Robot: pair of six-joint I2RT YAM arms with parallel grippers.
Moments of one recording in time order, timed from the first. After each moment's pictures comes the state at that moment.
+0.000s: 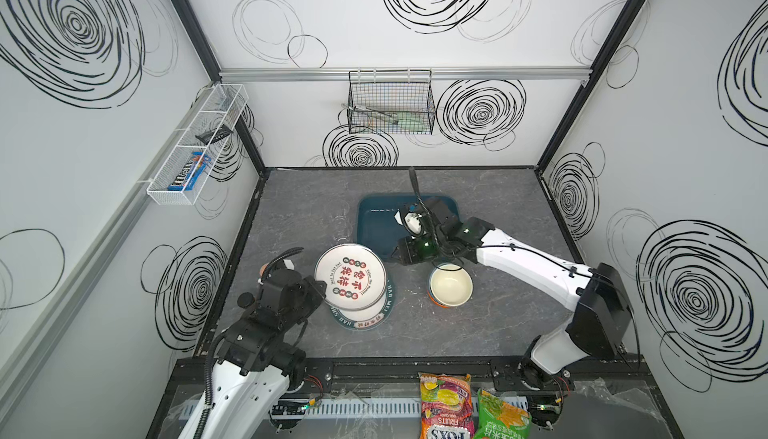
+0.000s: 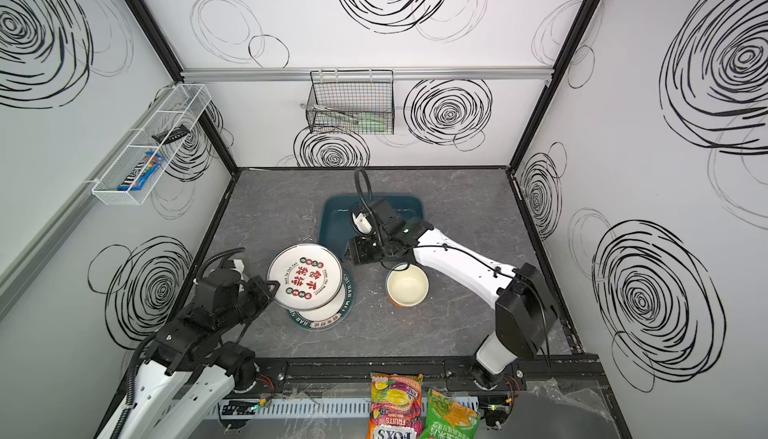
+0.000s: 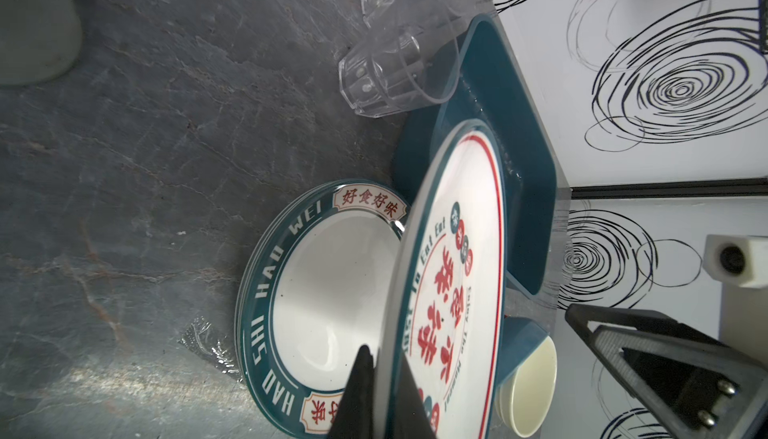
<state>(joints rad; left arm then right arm) -0.32 0.42 0.58 -0.86 0.06 -1.10 0.80 1.54 1.25 -0.55 -0.40 0.54</state>
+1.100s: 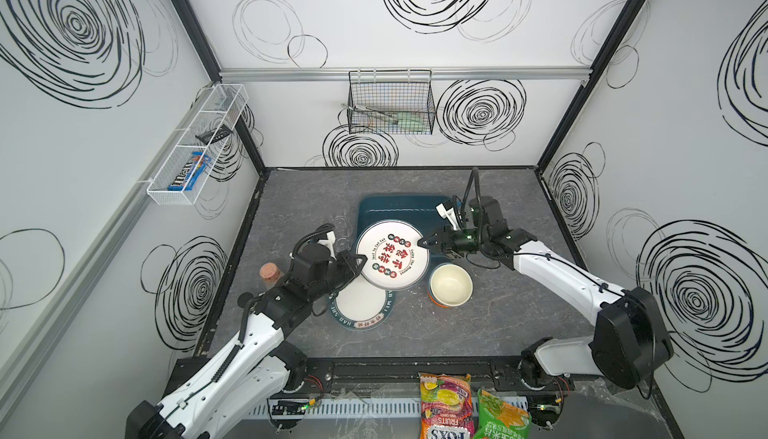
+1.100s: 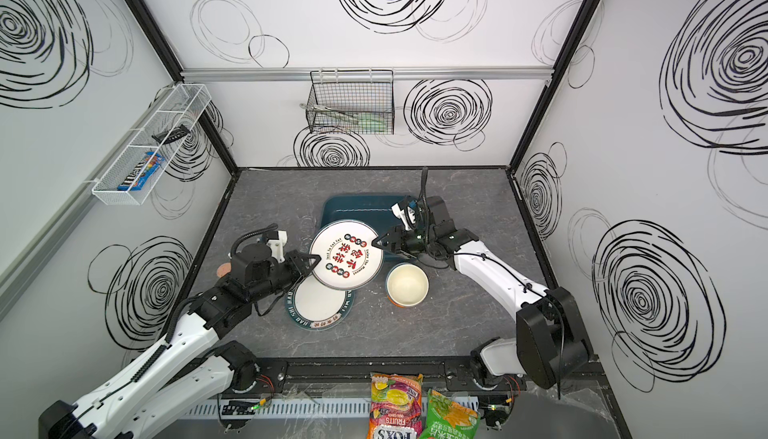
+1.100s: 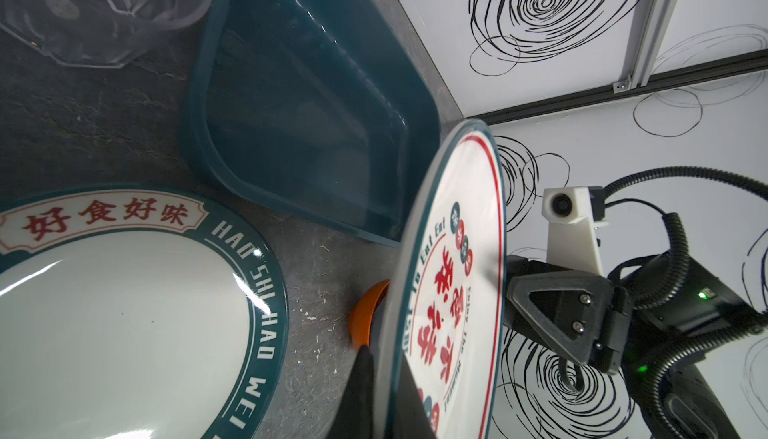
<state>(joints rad) -0.50 0.78 0.57 -0.27 0.21 -1.15 0.50 1.37 0.94 -0.24 -0.78 0.70</state>
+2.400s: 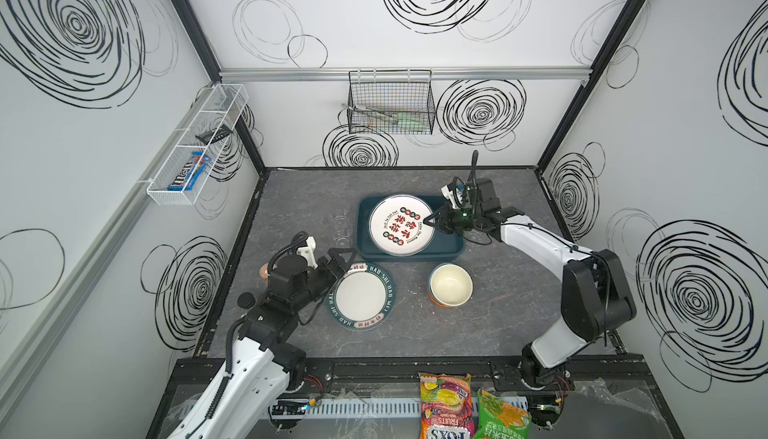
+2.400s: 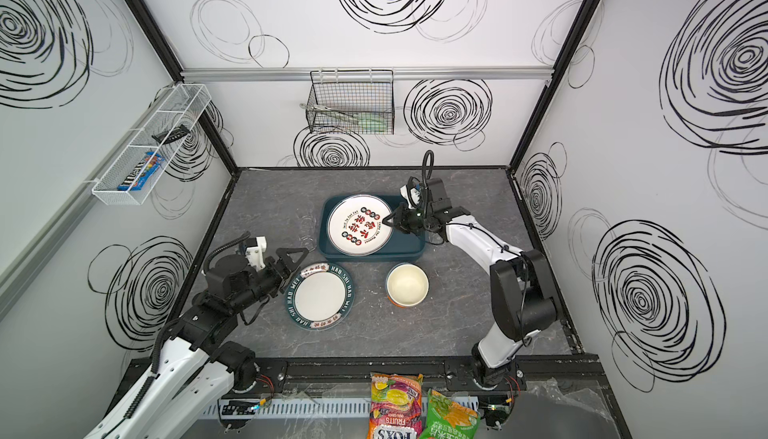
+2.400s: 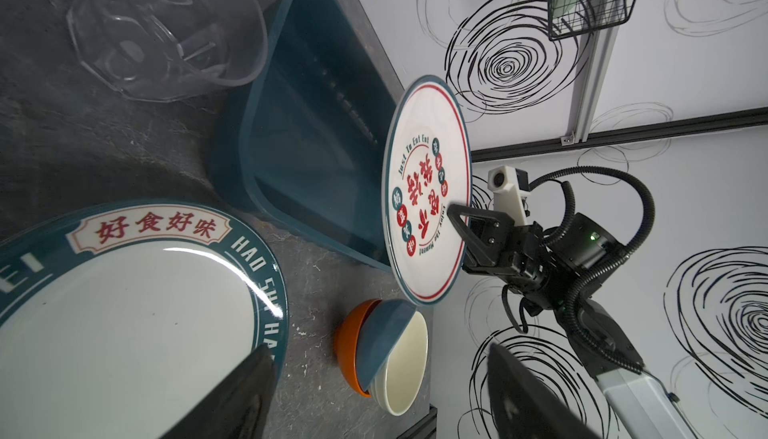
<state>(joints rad) -0.32 0.55 0.47 -0.33 0.30 -1.17 0.40 1.66 1.16 -0.25 -0.68 0.70</state>
